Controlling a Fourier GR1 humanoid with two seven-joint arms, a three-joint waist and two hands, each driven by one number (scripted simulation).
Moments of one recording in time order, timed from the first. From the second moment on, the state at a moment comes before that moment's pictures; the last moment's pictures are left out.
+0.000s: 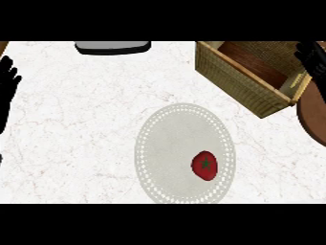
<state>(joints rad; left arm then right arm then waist) -0.29 0.53 0.03 -1.37 0.23 0.22 0.18 -0.41 -0.53 0.00 -1.42 -0.12 0.09 0.09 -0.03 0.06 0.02</state>
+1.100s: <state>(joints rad) -0.21 0.44 -0.04 -1.37 0.26 0.10 0.19 -0.39 -0.04 0.45 -1.64 0.62 -0.38 0.31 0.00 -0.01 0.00</state>
